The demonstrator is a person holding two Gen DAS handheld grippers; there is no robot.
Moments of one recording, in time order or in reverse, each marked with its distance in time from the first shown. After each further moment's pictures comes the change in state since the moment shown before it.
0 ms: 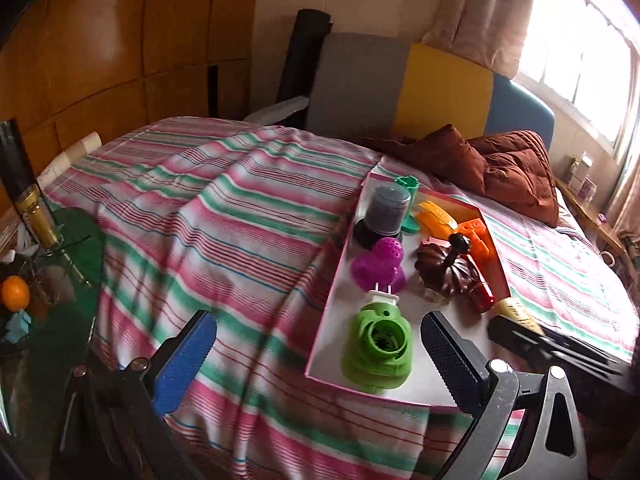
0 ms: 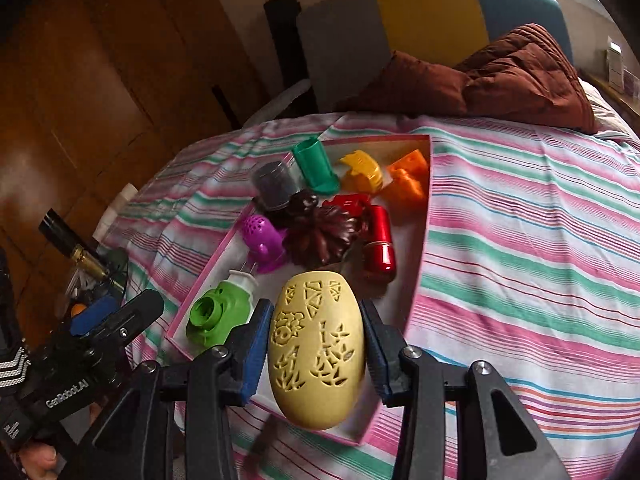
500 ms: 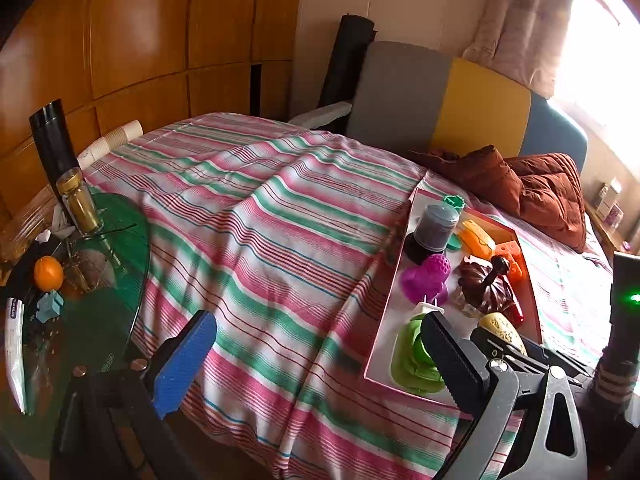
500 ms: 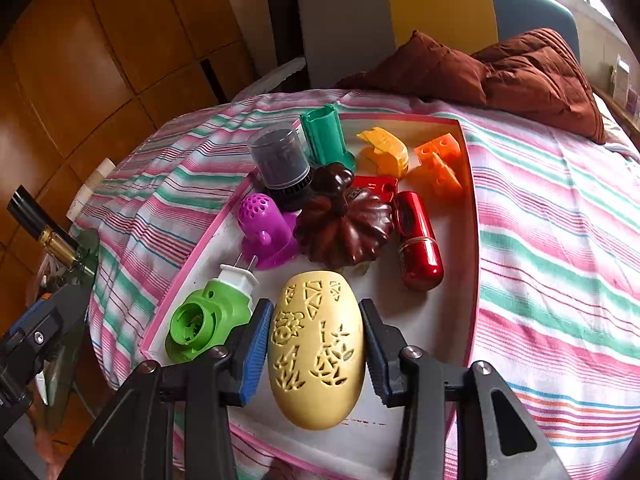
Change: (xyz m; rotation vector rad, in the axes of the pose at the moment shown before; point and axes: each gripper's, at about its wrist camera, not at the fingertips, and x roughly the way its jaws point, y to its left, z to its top) left arm -0.012 0.029 0.004 -0.082 -0.008 0.101; right arm 0.046 0.022 0.005 -0.044 0.049 -0.101
